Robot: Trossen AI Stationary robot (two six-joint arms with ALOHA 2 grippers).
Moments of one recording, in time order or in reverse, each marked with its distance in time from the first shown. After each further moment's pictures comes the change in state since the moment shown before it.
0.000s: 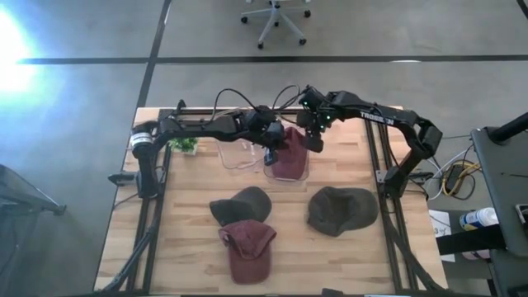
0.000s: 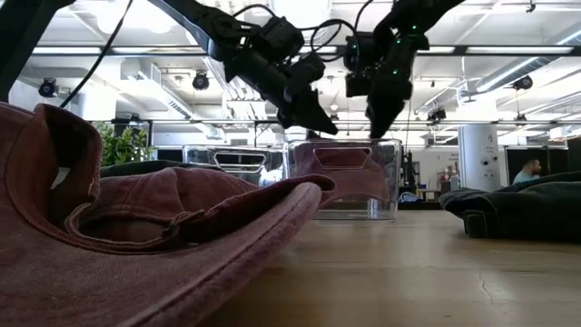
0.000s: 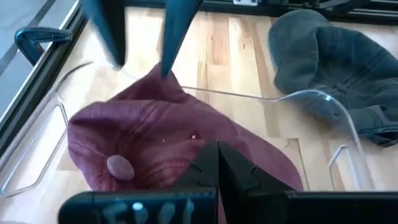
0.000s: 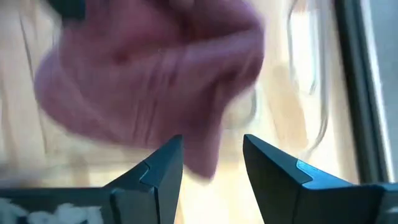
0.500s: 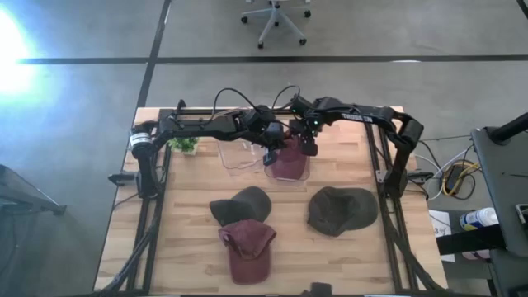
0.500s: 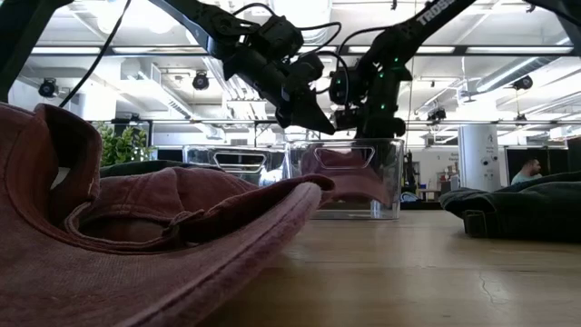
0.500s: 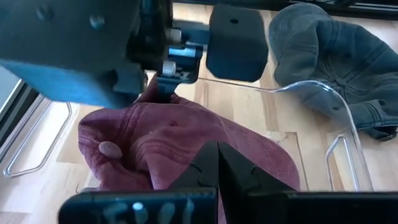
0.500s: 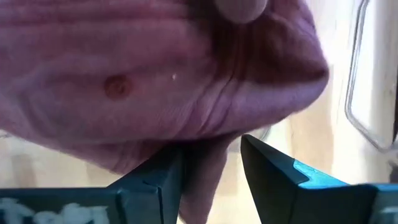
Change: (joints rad) left arm 0.000 -0.006 0.003 -0.034 0.000 0.001; right arm -0.007 0.183 -0.009 0.066 0.025 -0.124
